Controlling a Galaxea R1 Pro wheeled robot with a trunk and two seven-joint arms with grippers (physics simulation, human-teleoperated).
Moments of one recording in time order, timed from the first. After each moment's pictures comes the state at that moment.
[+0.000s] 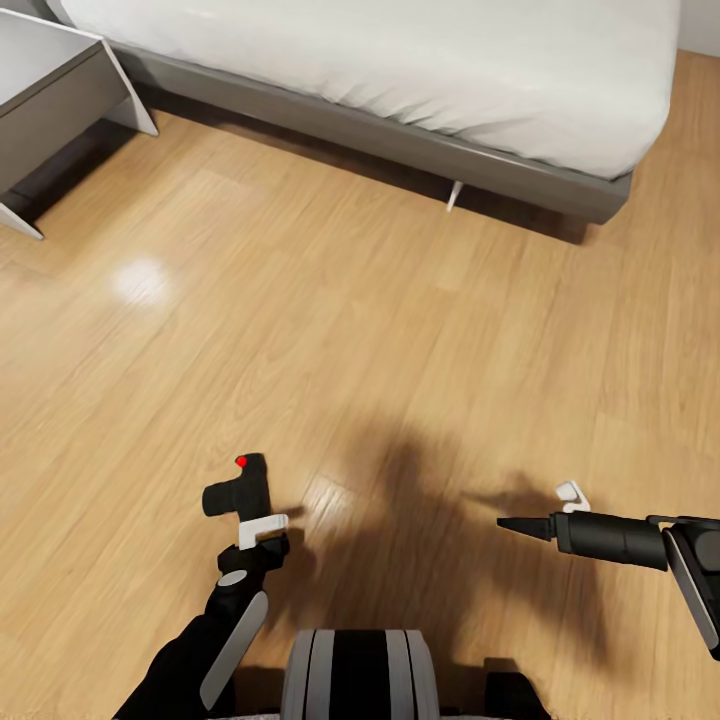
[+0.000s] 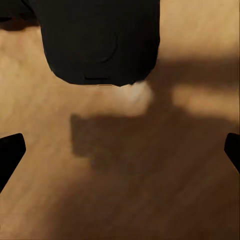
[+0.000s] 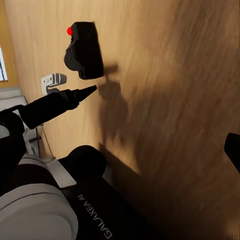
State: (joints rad) left arm -0.39 0.00 -0.33 -1.11 0.43 0.32 0.55; right arm -0.41 -0.37 -0.23 -1.38 -0.08 1.04 1.34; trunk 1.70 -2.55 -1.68
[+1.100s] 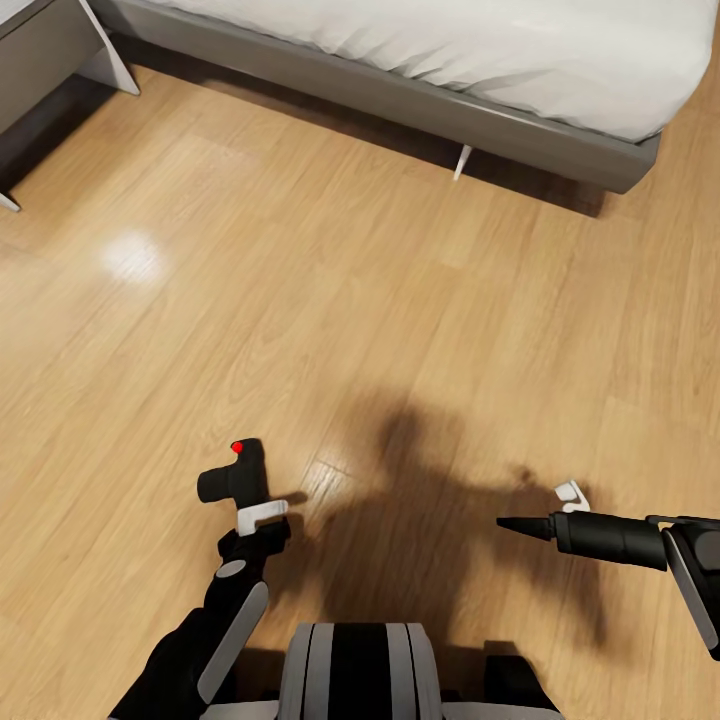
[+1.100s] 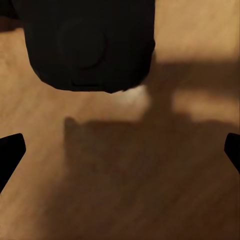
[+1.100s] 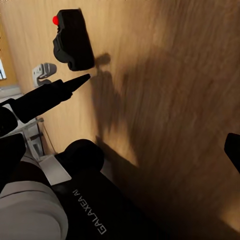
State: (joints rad) left arm -0.39 0.00 -0.33 -1.19 0.43 0.32 0.58; right arm -0.41 -0.37 -0.23 -1.38 -0.08 1.04 1.34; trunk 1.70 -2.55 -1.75
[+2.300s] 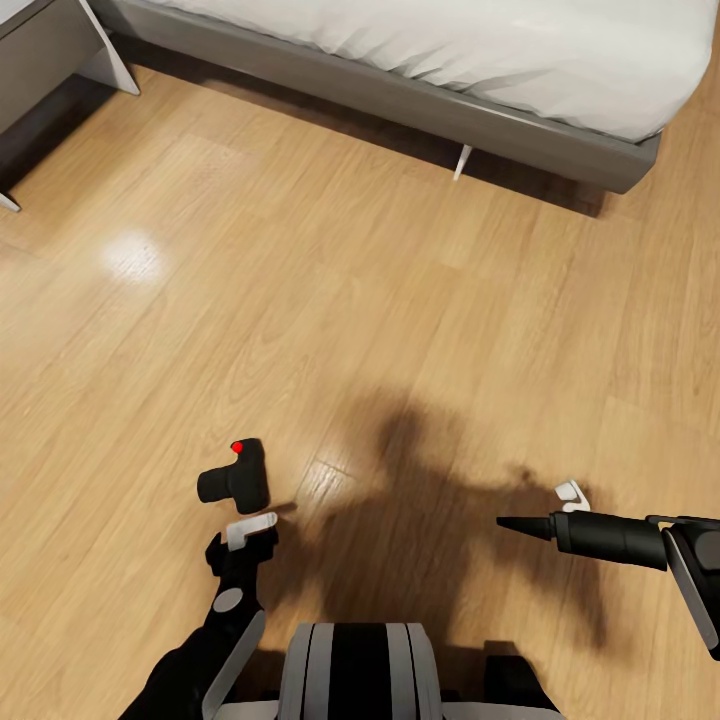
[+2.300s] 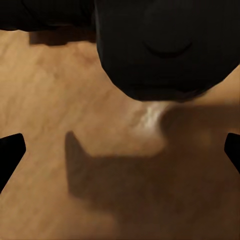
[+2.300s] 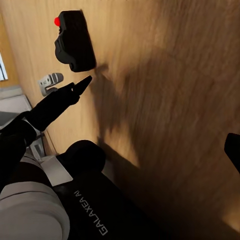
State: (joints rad) left arm -0.39 0.01 -0.34 -0.99 0.32 -0.02 0.57; right arm -0.41 -0.37 -0.23 -1.38 -0.09 1.04 1.34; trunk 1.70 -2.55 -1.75
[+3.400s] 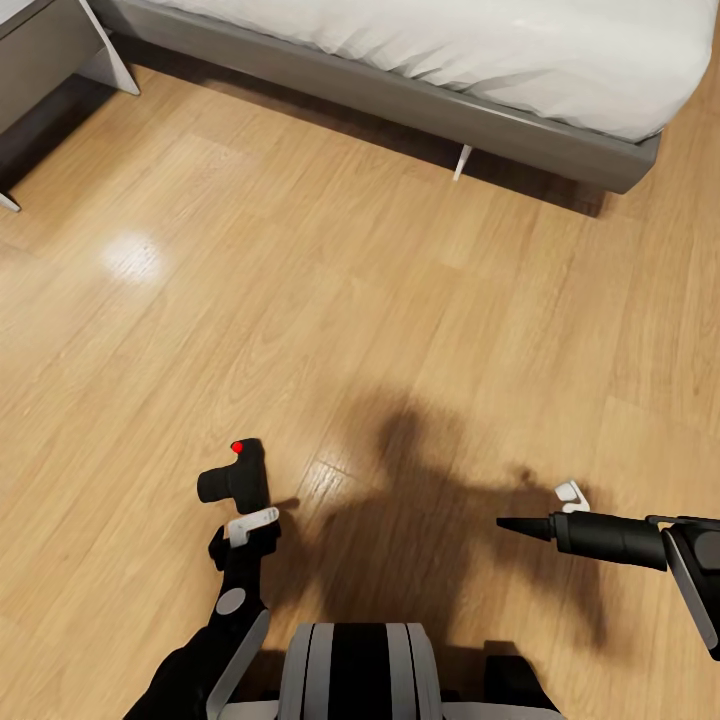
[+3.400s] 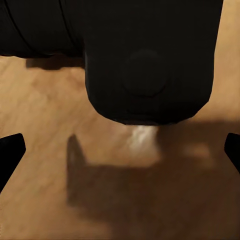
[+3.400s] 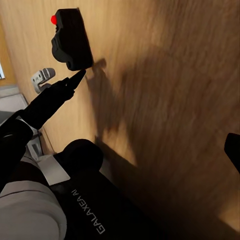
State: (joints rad) left arm -0.39 -0.01 -0.34 -1.00 0.32 -0.09 0.57; right arm -0.41 -0.37 -0.23 -1.38 -0.07 1.04 1.34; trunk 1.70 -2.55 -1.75
